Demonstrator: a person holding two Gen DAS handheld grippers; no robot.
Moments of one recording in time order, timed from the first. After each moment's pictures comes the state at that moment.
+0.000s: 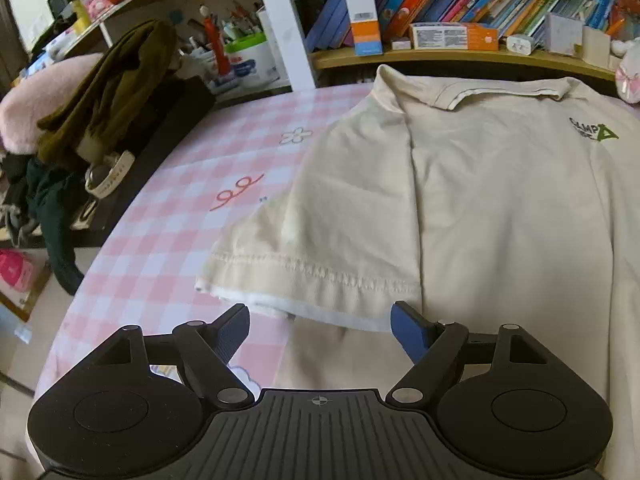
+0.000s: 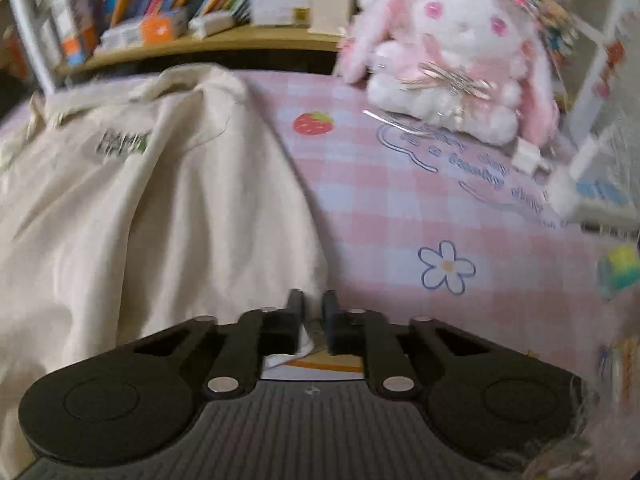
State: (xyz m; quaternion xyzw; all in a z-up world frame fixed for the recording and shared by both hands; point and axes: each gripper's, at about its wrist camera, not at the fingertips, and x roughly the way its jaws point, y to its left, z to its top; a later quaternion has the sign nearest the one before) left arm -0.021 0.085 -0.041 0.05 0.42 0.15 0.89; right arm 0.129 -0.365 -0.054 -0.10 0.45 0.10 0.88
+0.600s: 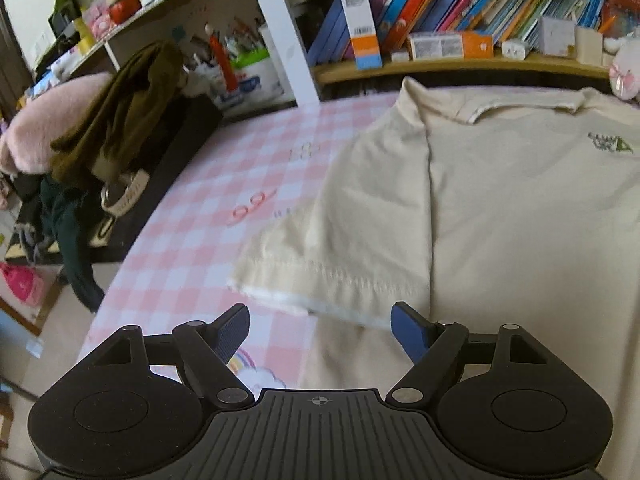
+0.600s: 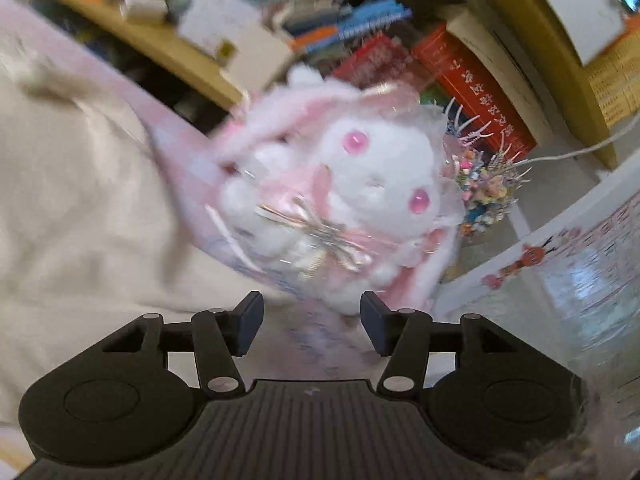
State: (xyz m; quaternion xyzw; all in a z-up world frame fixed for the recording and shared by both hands) left arm -0.027 0.084 -0.018 0.08 0.41 0.15 0.90; right arm 0.200 -0.356 -0.036 -0.33 0.34 0.02 0.88
